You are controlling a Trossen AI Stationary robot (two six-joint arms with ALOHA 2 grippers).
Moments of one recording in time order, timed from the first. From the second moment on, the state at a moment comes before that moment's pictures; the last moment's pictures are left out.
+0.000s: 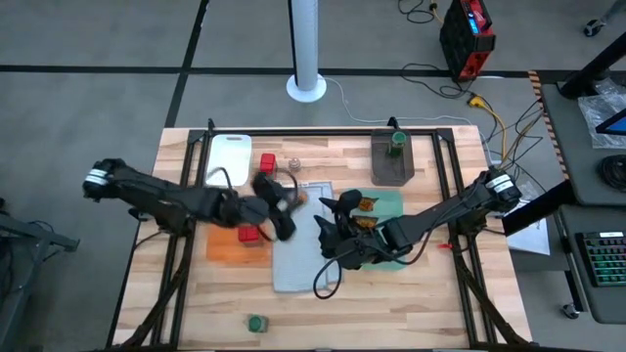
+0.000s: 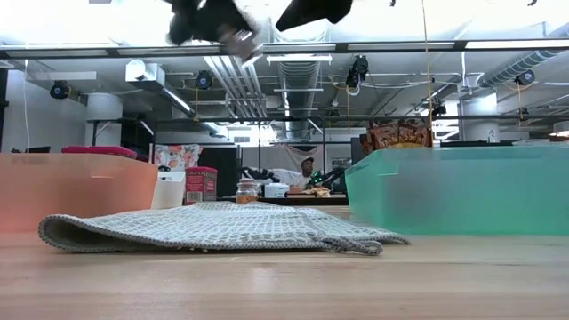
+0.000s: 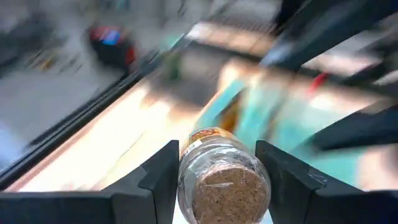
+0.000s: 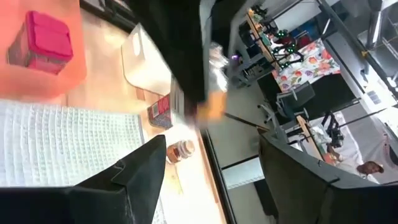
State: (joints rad) left arm -0.22 1.32 1.03 -0.24 -0.65 -0.37; right arm 0.38 1.75 1.39 -0.25 1.03 -0.33
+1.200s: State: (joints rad) left arm 0.82 1.42 1.09 -0.90 -0.19 -0.22; right arm 0.36 1.75 1.39 -0.31 1.01 -0.22
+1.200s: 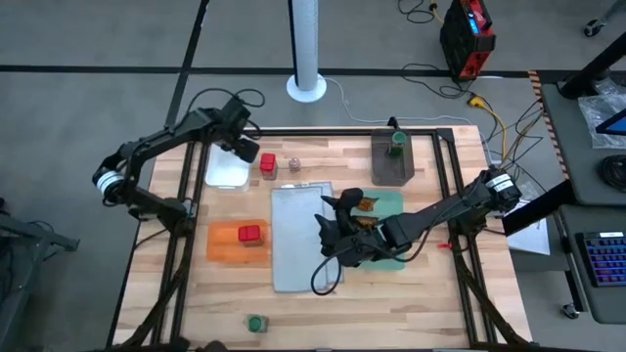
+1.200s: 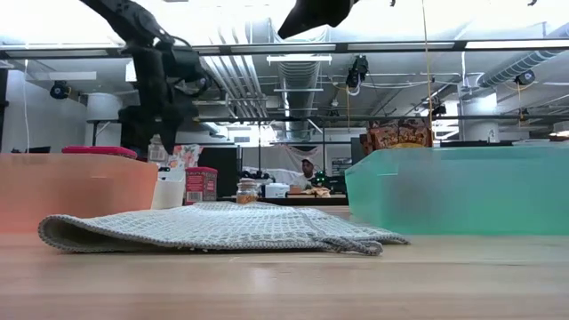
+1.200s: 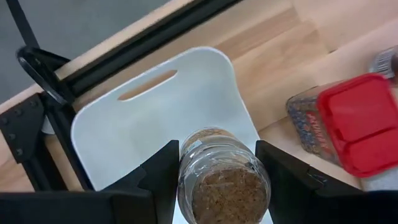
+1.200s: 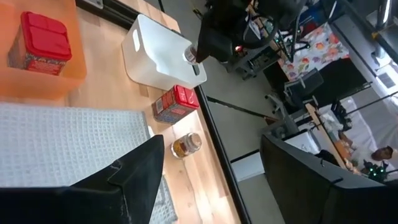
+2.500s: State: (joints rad) left arm 0.90 1.41 0.81 -0.58 -0.14 -0.21; right arm 0.36 1.75 1.39 -0.39 1.01 -0.09
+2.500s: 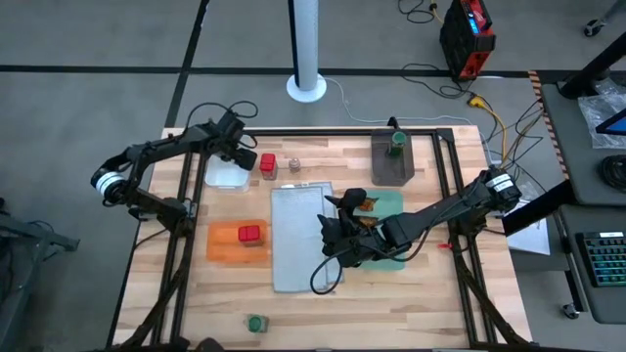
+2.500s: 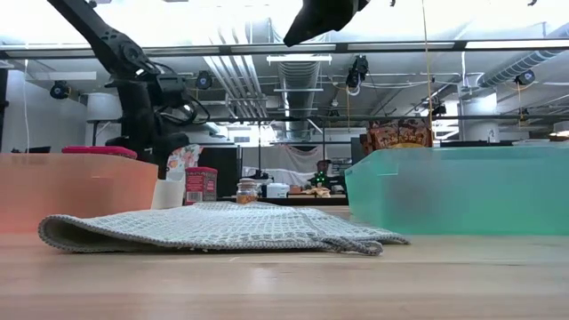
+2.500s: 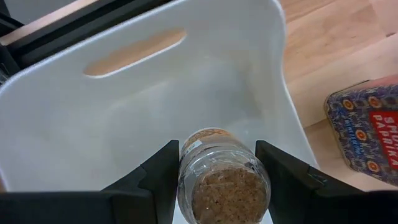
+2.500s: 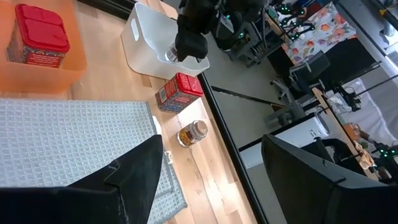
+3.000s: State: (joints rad) left arm 0.90 1.41 0.75 -0.53 -0.14 -0.21; right arm 0.36 1.75 1.39 -0.39 1.01 -0.09
